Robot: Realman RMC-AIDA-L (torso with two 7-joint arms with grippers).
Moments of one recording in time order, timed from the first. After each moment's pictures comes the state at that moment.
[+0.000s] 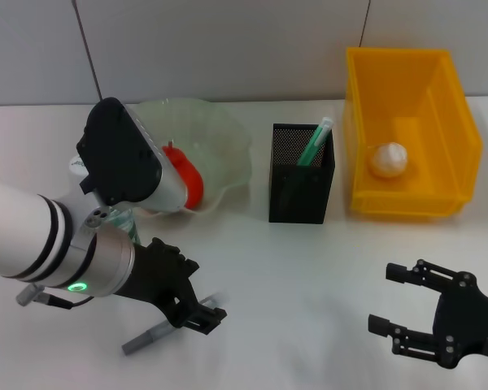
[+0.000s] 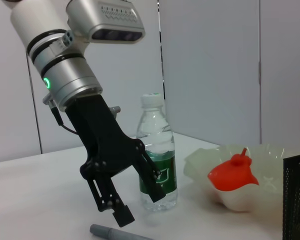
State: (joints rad) left arm -0.36 -2.08 1.67 1.55 2.45 1.36 -2.39; right arm 0.18 2.07 2.17 0.65 1.52 -1.56 0.96
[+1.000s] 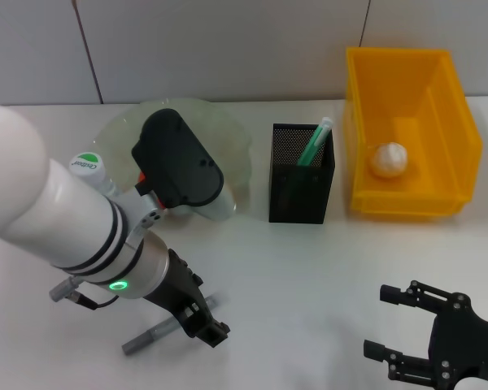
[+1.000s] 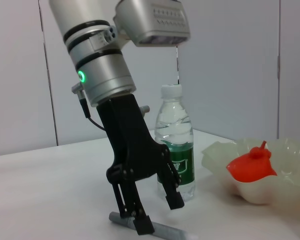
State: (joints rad) left arm -0.51 -2.08 1.79 1.46 2.57 1.40 -2.61; right arm 0.17 2.07 2.16 0.60 1.50 -1.57 0.88
